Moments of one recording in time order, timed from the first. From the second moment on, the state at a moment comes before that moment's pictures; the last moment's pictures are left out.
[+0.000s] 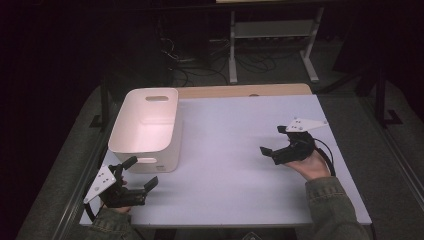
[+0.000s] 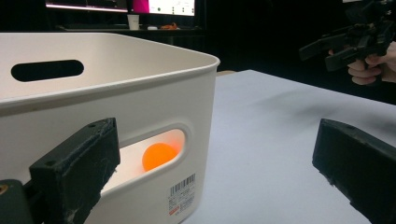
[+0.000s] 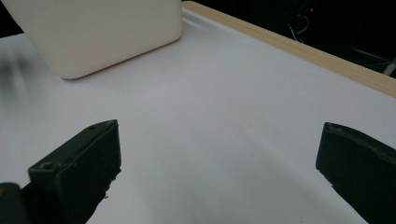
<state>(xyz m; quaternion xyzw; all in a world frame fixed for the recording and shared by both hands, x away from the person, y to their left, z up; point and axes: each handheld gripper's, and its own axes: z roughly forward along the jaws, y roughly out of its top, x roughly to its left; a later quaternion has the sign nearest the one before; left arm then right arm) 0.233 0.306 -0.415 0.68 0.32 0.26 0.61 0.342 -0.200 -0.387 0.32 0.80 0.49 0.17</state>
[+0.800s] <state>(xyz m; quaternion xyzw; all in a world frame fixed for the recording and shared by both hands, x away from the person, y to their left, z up) 0.233 0.306 -0.416 0.68 0.32 0.26 0.60 0.305 -0.234 -0.402 0.35 0.75 0.52 0.20</state>
